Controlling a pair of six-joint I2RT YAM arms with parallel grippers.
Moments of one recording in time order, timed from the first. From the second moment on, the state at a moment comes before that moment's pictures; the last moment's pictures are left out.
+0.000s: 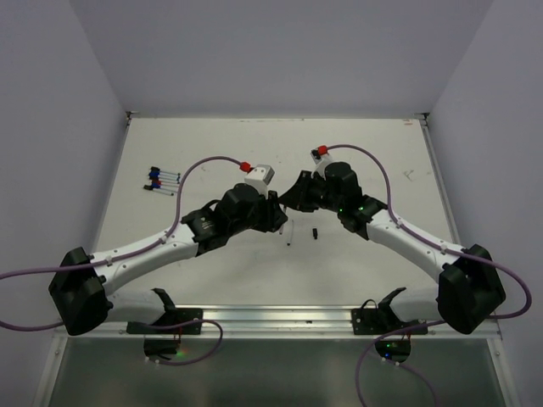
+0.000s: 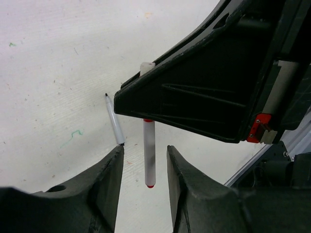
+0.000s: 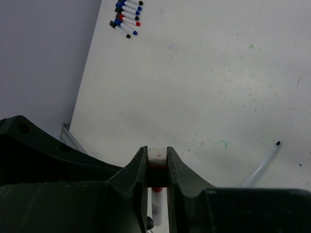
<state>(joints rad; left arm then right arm) -0.90 1.27 0.90 -0.16 -0.09 -0.60 0.61 1.32 0.87 0.02 -0.27 0.72</state>
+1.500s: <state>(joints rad) -0.73 1.06 0.68 0.35 0.49 -0.69 0.49 1.28 0.63 0.98 -0.78 1.08</state>
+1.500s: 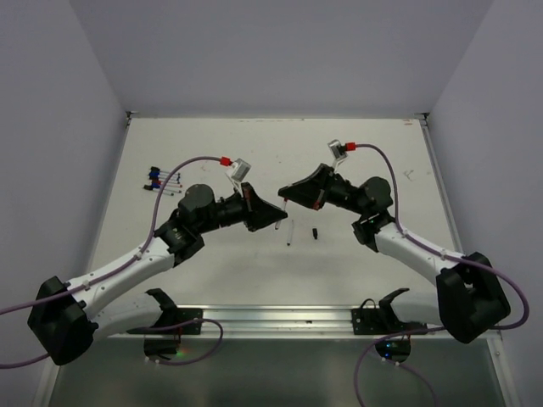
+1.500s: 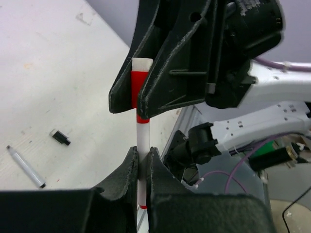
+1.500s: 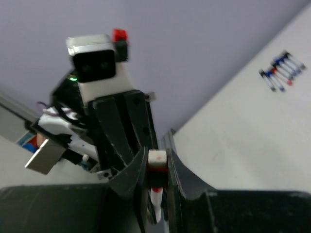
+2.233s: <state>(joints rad) -1.07 1.14 0.93 -0.18 -0.35 -0.69 0.72 1.17 0.98 -0.18 -0.06 0.65</state>
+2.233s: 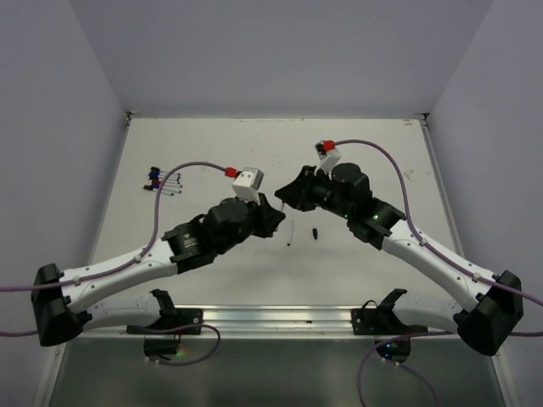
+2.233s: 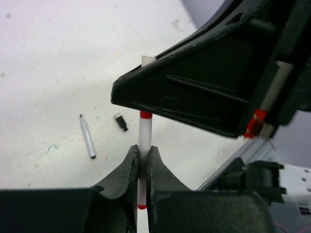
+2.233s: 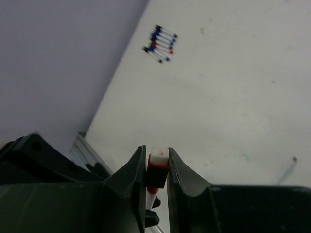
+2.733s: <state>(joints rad) -0.94 0.81 0.61 0.25 0.08 -0.49 0.50 1.14 0.66 0.68 -0.74 1.07</state>
